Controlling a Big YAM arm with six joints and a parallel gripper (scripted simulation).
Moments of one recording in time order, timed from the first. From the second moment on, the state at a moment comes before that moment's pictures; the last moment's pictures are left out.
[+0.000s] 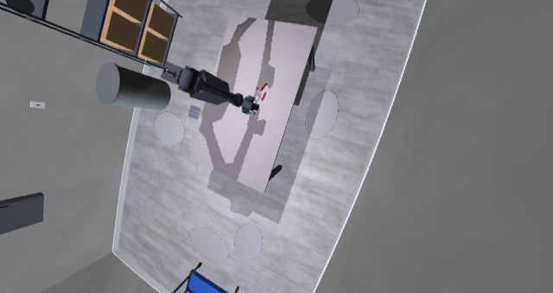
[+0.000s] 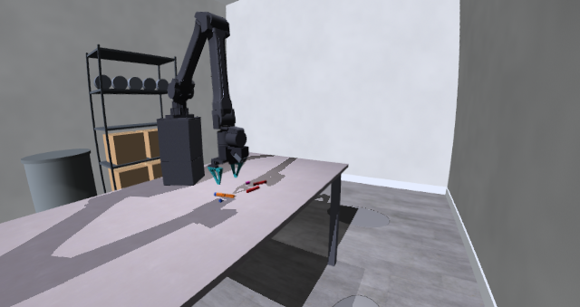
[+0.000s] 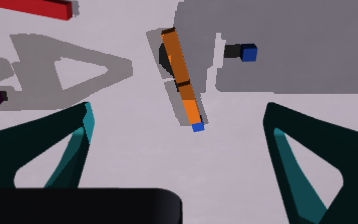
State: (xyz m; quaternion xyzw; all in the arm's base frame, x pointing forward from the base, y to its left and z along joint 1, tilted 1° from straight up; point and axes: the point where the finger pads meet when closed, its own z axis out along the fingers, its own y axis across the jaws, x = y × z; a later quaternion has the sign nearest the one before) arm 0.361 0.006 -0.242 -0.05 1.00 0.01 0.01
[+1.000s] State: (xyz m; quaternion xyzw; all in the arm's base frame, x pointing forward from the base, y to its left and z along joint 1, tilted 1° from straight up) arm 0.323 -0.007 -0.243 -0.18 0.98 0.00 0.01
